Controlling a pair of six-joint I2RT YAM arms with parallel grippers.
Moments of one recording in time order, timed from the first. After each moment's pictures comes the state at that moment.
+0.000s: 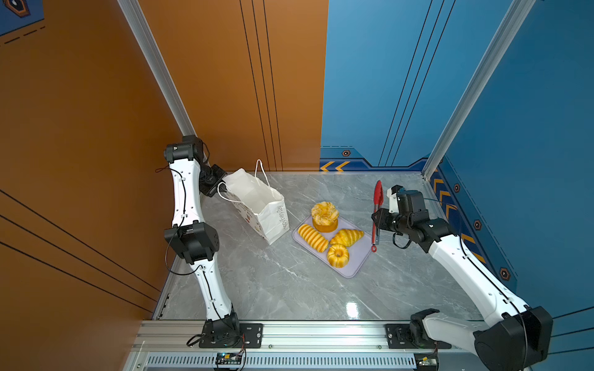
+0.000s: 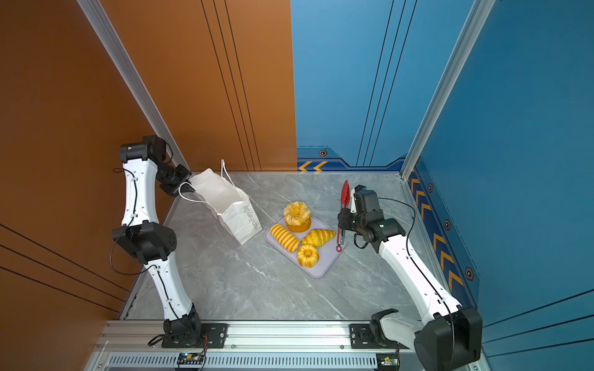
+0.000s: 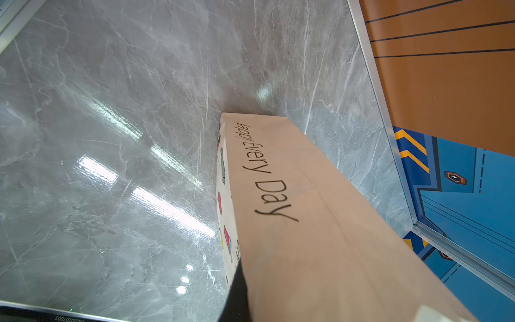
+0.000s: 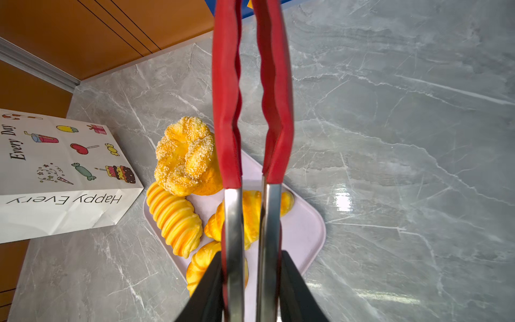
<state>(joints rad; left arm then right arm) 0.25 2.16 2.55 -1.69 0.28 -0.67 0.30 1.21 1.06 -0.62 -0.08 0.45</state>
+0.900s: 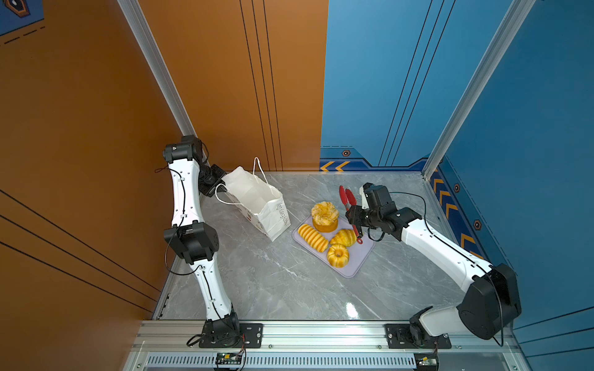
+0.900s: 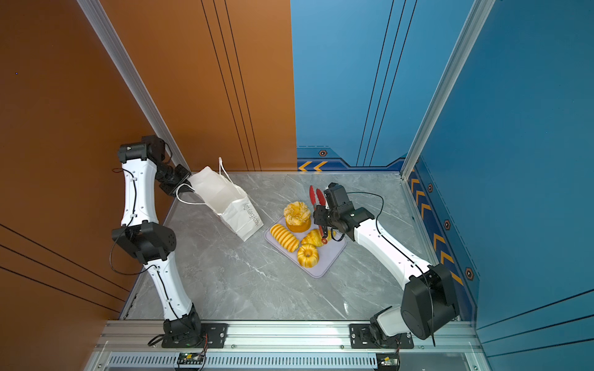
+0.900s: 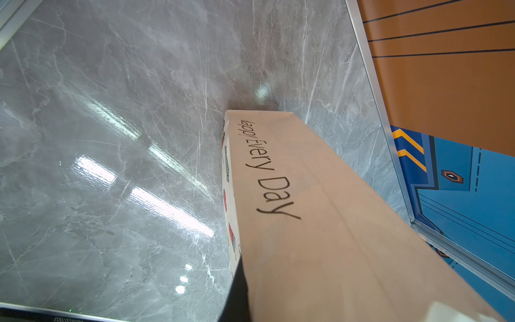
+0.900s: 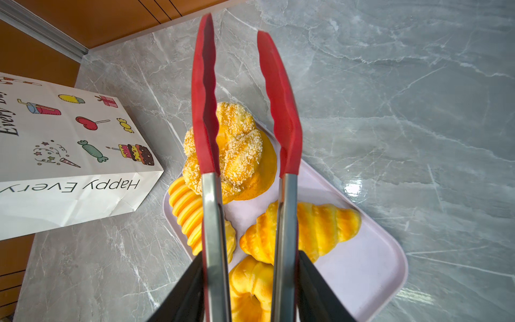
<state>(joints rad) 0.26 2.16 2.55 -1.69 0.29 -0.67 0.48 1.46 1.17 -0.52 -0.03 0.53</state>
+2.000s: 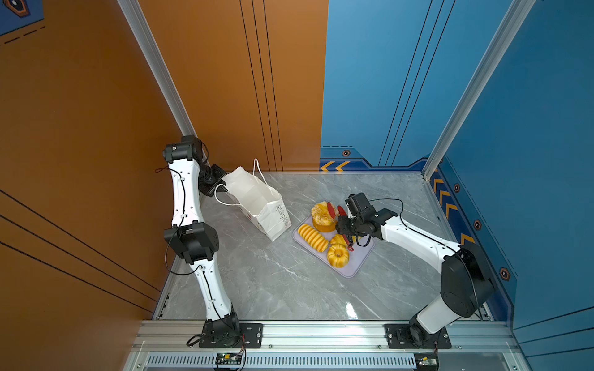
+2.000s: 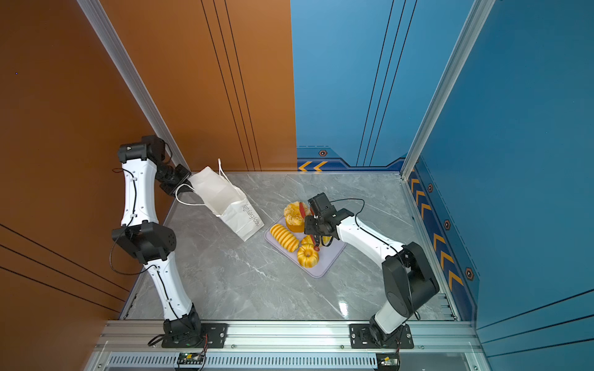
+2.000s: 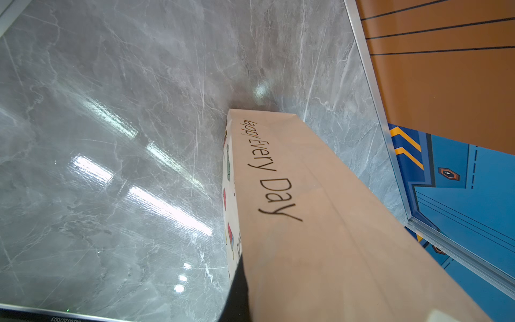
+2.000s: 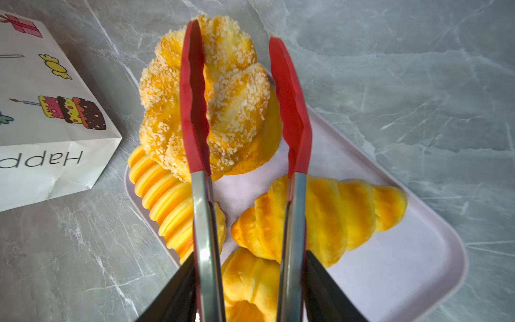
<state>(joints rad) 0.26 2.16 2.55 -1.69 0.30 -0.67 0.56 1.63 1.18 -0.54 0.00 0.56</state>
